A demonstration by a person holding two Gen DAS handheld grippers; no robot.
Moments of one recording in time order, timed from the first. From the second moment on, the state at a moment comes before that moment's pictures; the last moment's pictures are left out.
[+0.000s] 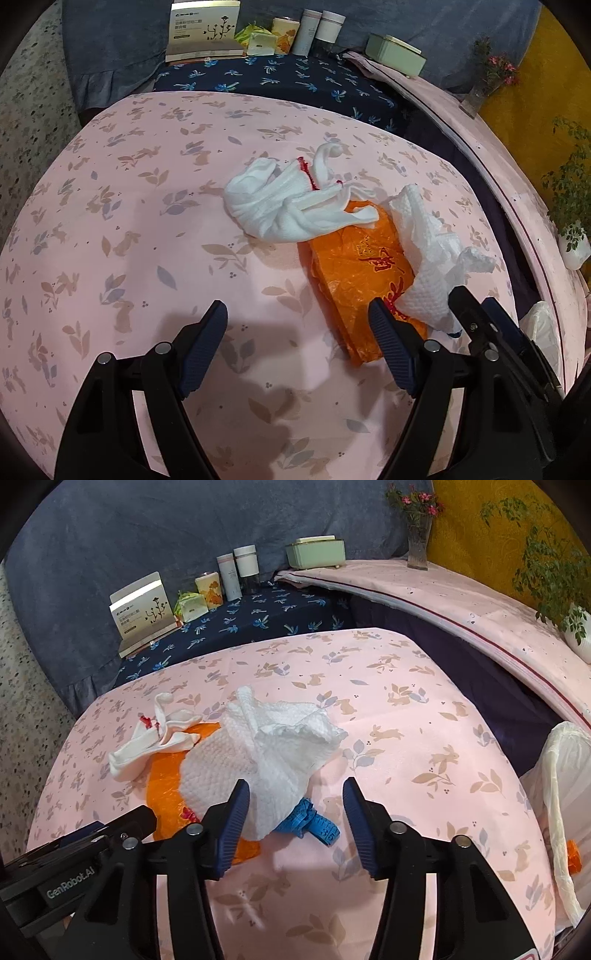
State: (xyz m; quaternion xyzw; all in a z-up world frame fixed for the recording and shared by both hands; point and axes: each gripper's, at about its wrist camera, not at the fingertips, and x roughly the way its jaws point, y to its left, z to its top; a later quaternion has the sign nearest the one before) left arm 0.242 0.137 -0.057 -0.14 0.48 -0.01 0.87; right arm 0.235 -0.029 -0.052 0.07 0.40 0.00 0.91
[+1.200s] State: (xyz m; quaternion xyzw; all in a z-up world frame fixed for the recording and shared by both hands) left arm 0.210 0.040 -0.034 -0.08 0.46 -0.10 0.88; right arm 0.166 -0.118 -0.009 0.12 0.34 -0.06 0.93
